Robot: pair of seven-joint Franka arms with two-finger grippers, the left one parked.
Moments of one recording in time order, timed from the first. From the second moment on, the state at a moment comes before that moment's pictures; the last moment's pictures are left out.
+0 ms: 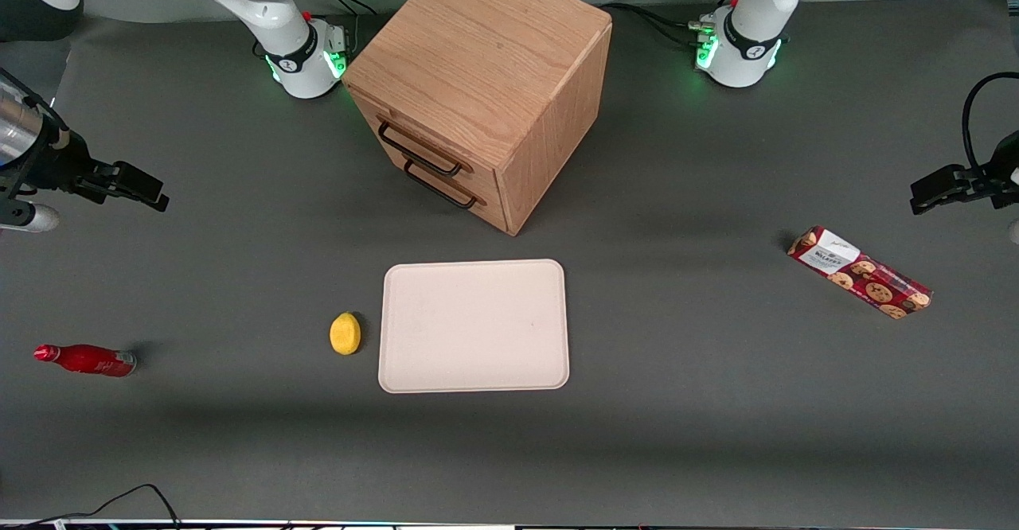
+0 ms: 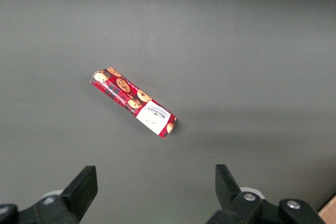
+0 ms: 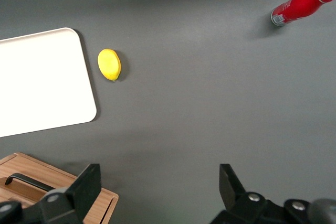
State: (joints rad) arm -0.08 -0.02 0.09 -1.66 0.01 1.63 0.18
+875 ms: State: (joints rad) arm -0.10 -0.02 0.09 -1.66 0.01 1.62 0.18
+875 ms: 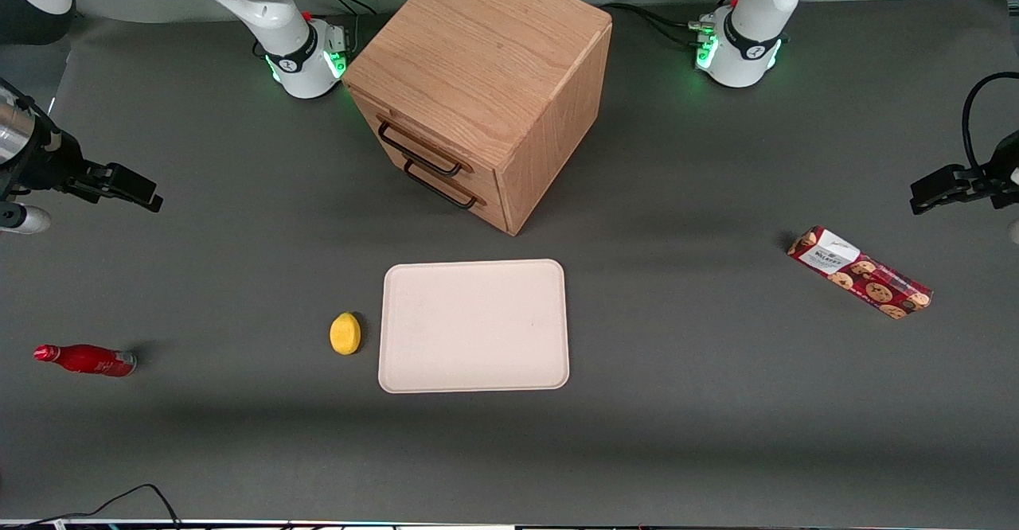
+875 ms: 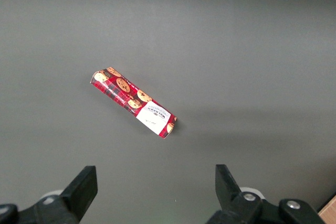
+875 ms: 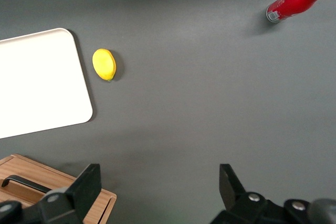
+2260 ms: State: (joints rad) arm 0.31 -0.05 0.13 -1.65 0.01 1.53 0.19
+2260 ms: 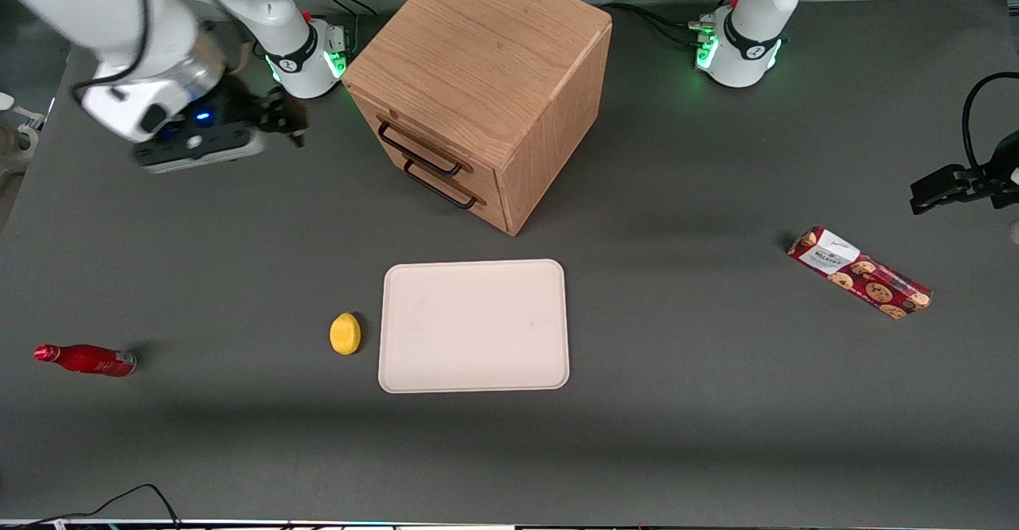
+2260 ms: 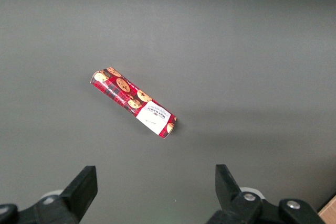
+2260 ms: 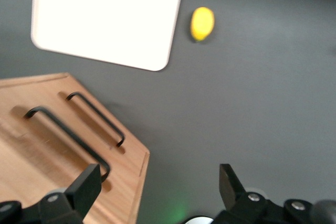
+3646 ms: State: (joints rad) arm 0.46 0.07 0.09 -1.66 0.17 1.54 0.01
